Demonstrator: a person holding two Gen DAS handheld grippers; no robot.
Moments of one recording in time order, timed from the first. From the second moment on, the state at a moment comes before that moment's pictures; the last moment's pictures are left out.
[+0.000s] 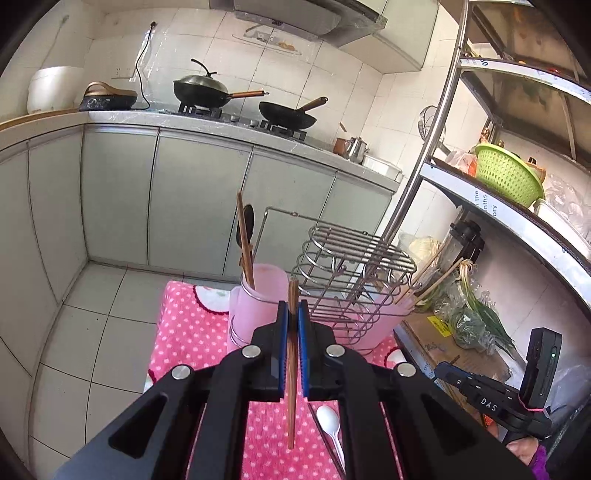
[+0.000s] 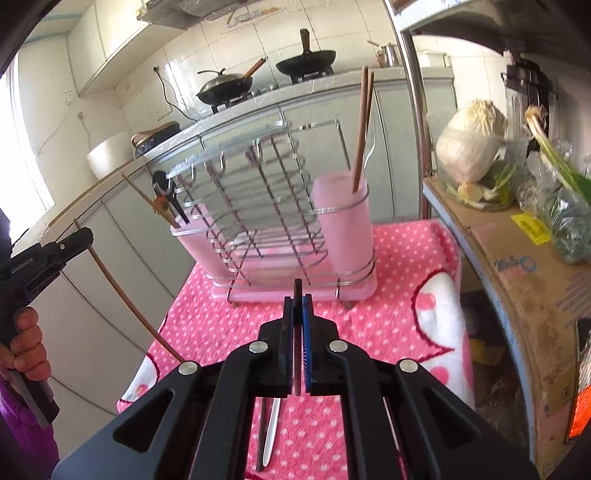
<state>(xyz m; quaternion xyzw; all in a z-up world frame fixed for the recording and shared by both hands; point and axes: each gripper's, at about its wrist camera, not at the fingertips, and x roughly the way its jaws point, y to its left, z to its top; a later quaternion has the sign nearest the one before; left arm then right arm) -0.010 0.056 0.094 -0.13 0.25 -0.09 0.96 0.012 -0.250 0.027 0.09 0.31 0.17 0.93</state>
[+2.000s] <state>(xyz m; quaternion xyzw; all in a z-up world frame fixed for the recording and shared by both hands) 0.087 0.045 0.131 -0.07 0.19 -0.01 0.98 0.094 -0.230 0.109 0.01 0.19 0.12 0.97</state>
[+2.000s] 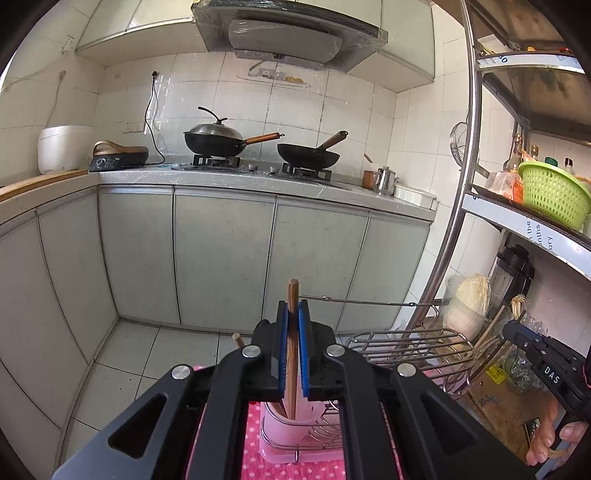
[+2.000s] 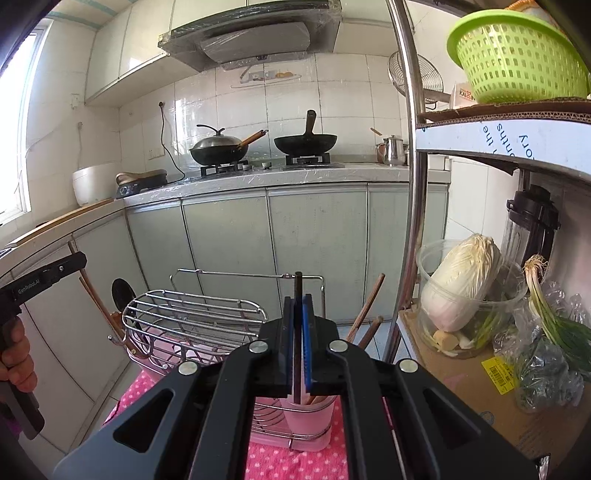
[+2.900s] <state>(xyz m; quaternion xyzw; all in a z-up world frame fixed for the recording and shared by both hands) 0.093 0.056 0.100 -0.09 0.23 -0.01 0.97 0.108 -0.221 0.070 0.00 0.26 0.12 0.96</state>
